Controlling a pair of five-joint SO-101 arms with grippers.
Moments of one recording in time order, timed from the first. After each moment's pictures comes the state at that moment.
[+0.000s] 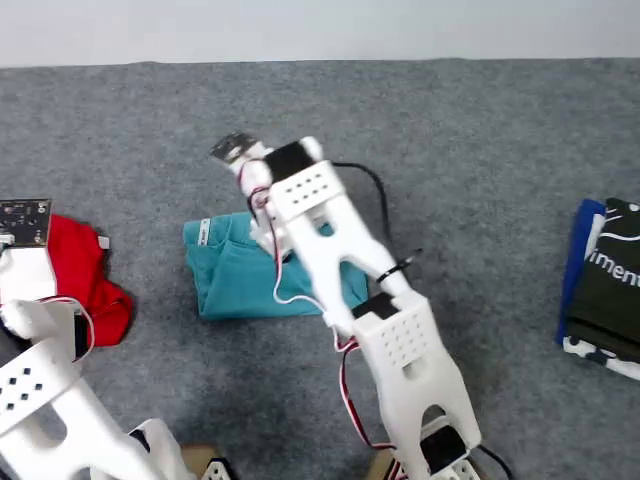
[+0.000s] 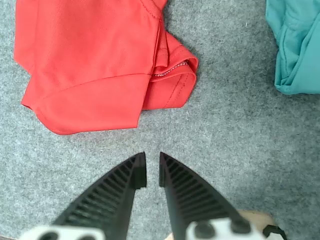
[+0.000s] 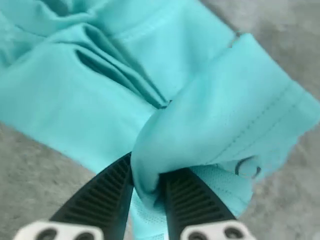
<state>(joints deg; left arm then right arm) -42.5 -45.1 30.1 99.1 -25.3 -35.8 46.6 -50.6 98.7 14.4</state>
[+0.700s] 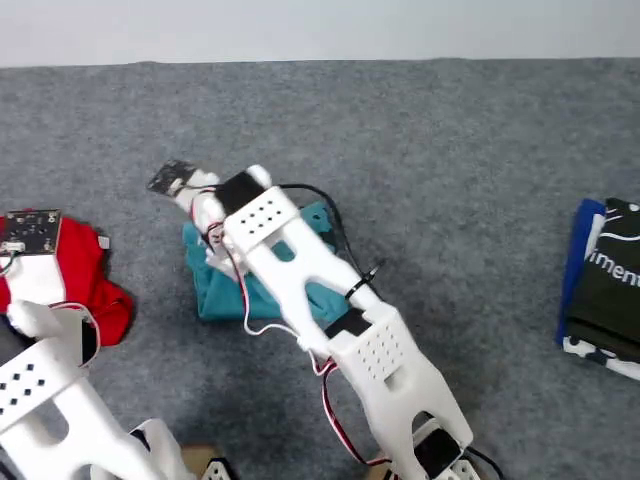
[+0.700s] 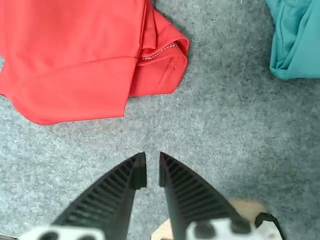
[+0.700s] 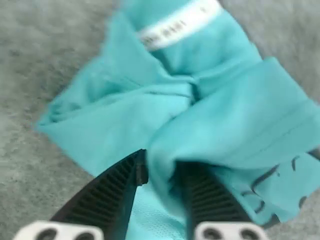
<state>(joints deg) -42.5 -45.1 34.8 99.2 -25.3 -45.4 47.7 -51.8 92.9 18.2</state>
